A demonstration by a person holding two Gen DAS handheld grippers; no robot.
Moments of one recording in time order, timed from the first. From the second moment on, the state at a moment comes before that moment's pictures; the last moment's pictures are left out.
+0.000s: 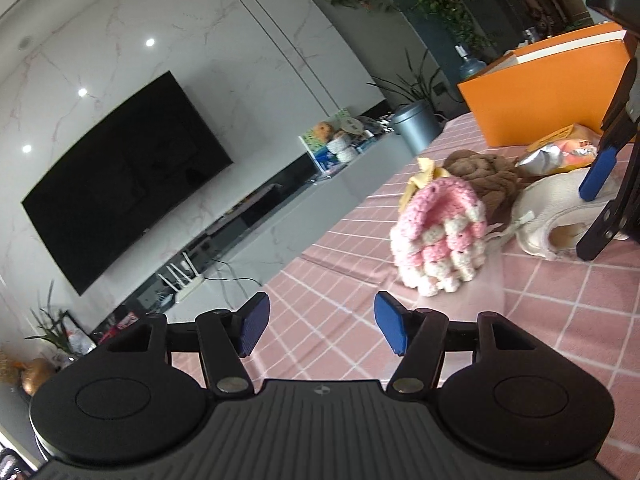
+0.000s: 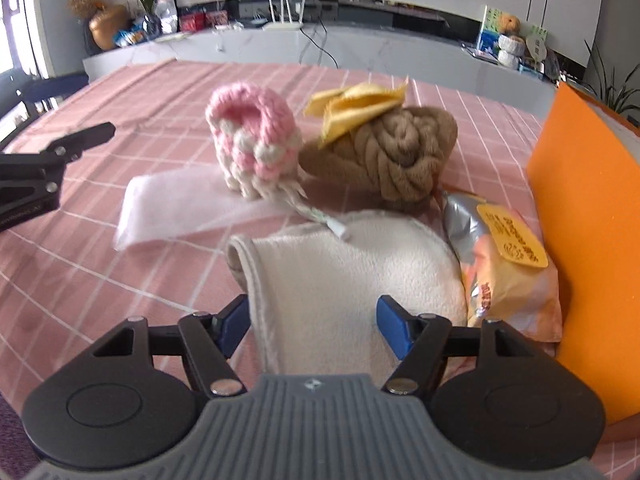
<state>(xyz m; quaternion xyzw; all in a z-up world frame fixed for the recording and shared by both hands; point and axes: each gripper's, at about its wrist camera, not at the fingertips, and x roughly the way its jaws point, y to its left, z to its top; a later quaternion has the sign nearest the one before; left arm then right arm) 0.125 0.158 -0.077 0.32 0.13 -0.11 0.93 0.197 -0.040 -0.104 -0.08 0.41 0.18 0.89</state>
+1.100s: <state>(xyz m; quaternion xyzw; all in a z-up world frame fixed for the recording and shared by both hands) 0.216 0.105 -0.096 0.22 0.24 -0.25 0.91 0.216 -0.055 -0.103 -0.07 0.40 0.19 0.89</state>
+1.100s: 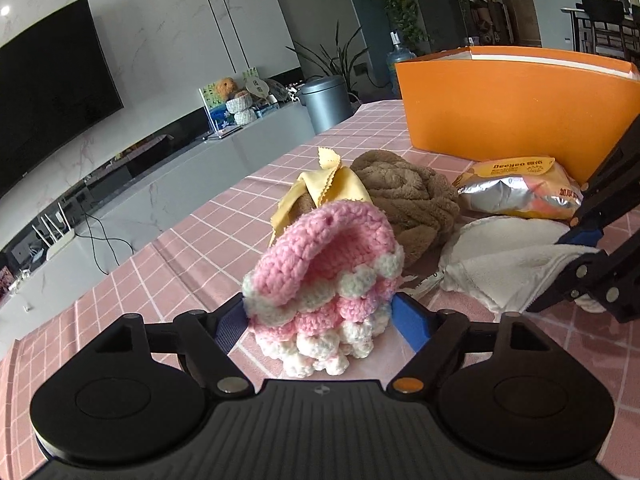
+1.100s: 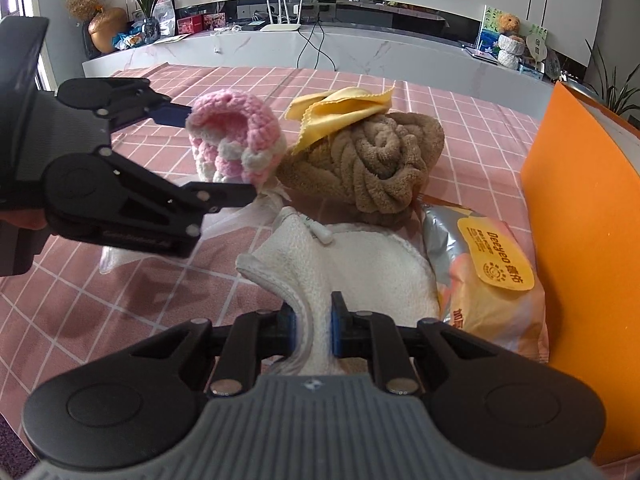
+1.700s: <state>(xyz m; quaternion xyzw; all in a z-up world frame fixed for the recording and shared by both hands) 0.191 0.101 -0.073 0.25 0.23 -0.22 0.91 0.203 -0.058 -0.088 -0.06 0.37 0.20 0.91</state>
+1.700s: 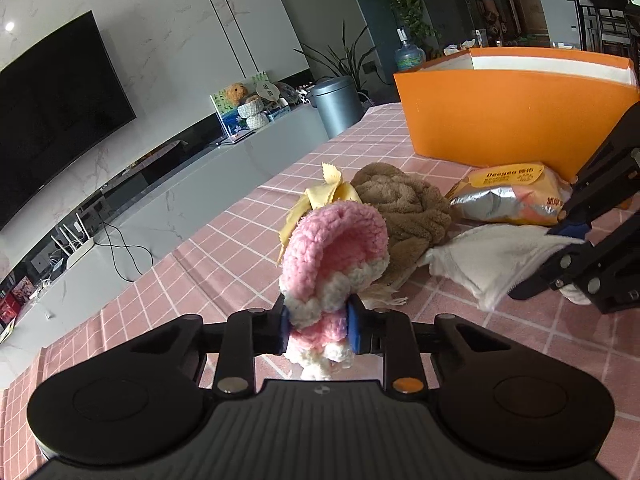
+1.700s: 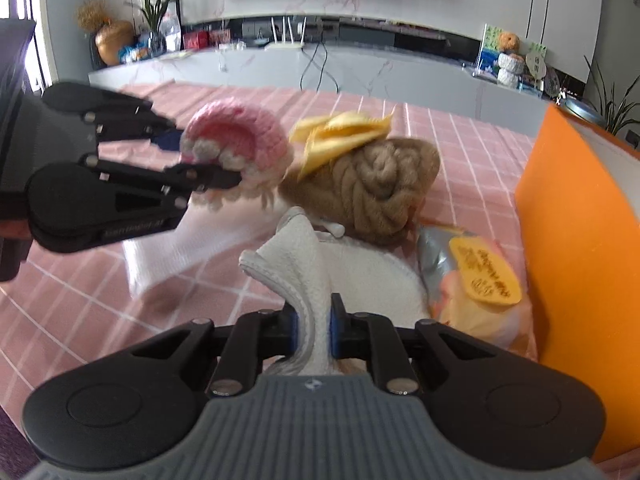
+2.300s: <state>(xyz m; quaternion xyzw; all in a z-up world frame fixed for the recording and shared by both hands) 0.149 0.076 -0.001 0.29 0.21 -0.16 0.92 0.179 -0.113 -0.016 0.03 0.30 0.23 0.93</state>
